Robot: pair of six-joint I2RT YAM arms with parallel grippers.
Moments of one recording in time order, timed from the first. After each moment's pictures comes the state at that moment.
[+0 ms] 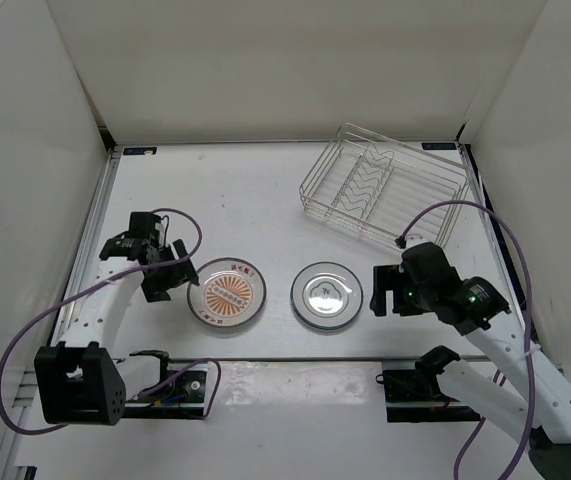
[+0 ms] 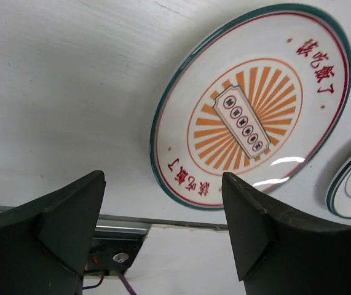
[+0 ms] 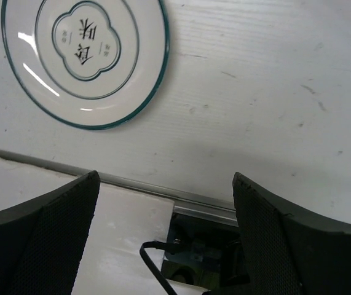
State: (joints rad) left arm -0.03 1.16 0.84 -0.93 0.10 -0.47; right arm 0.60 0.73 0.80 -1.03 0.04 0.42
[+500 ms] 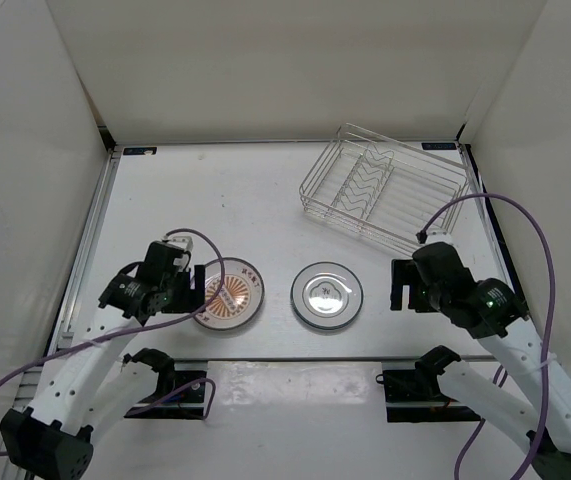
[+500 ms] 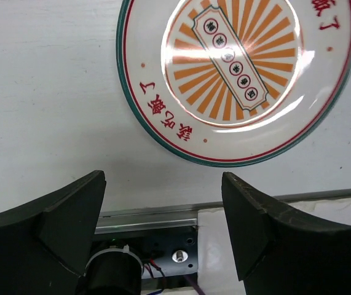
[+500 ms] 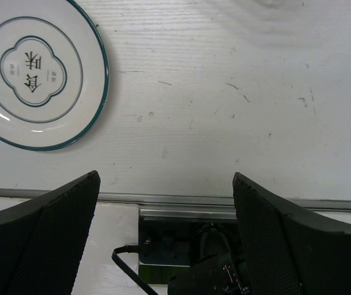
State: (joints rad) left arm -0.37 0.80 0.74 -0.98 -0.08 -0.31; right arm 0.60 0.70 0.91 -1.17 0.28 0.44
